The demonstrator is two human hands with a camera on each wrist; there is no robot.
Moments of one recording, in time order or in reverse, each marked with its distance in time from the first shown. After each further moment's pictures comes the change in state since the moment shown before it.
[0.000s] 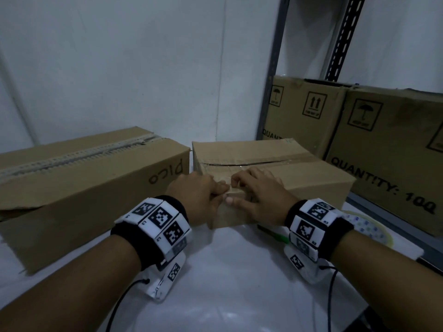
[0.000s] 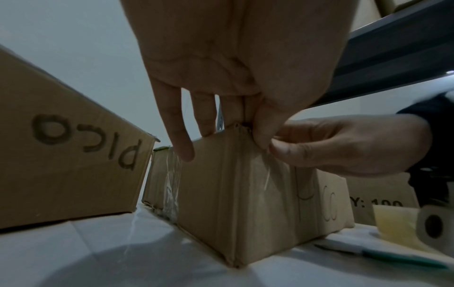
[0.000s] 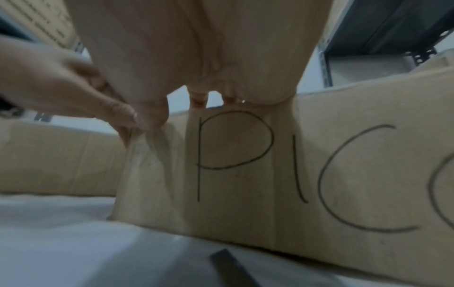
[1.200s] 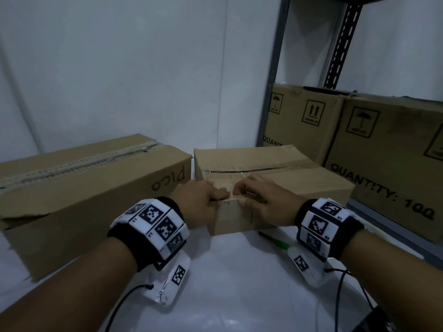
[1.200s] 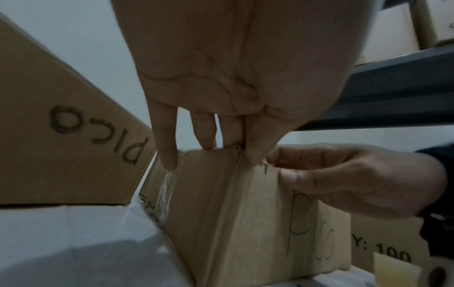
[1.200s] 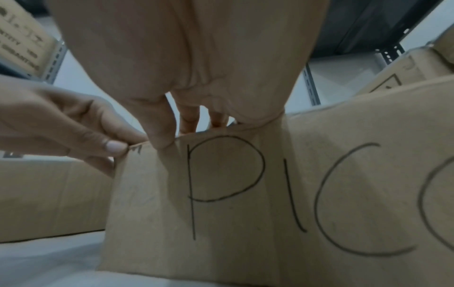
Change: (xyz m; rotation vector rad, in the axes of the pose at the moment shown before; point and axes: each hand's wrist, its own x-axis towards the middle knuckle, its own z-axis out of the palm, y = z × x) left_hand 0.000 -0.005 -0.006 -0.147 -0.107 0.006; right_hand 0.004 0.008 -0.017 0.095 -0.157 -0.041
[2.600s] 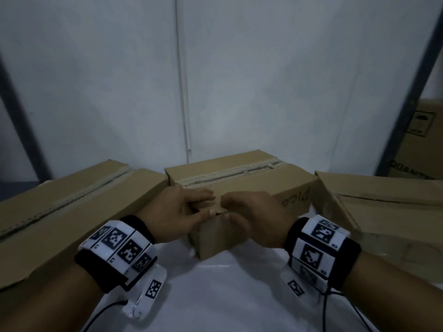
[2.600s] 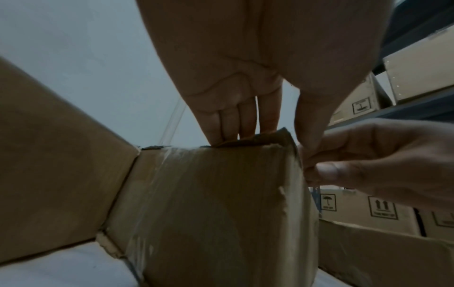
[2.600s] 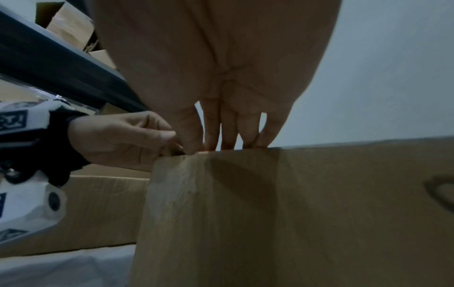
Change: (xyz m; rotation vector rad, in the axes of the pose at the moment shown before) left_hand -0.191 -0.174 -0.057 -0.190 0.476 -0.163; right_hand 0.084 -0.232 0.071 0.072 0.025 -0.525
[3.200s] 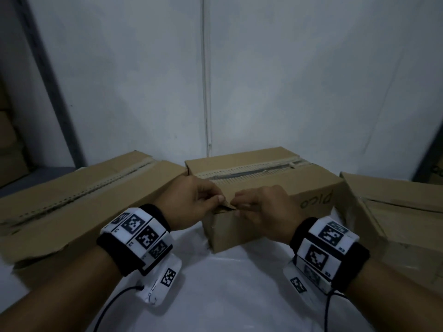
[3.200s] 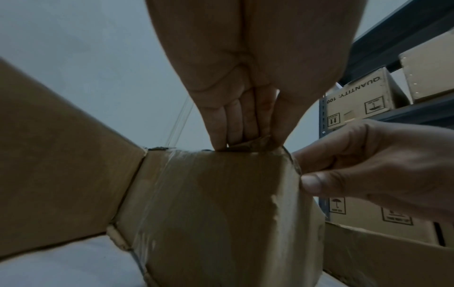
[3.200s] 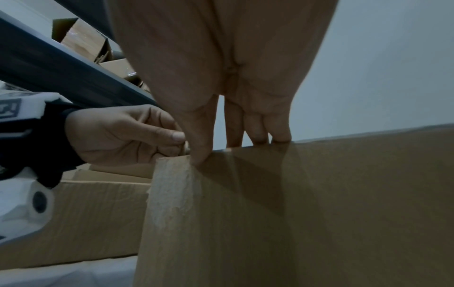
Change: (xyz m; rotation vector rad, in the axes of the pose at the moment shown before) left_hand -0.004 0.003 -0.003 -0.075 0.068 -0.158; right_hand 0.013 0.007 0.014 0.060 0.088 -0.095
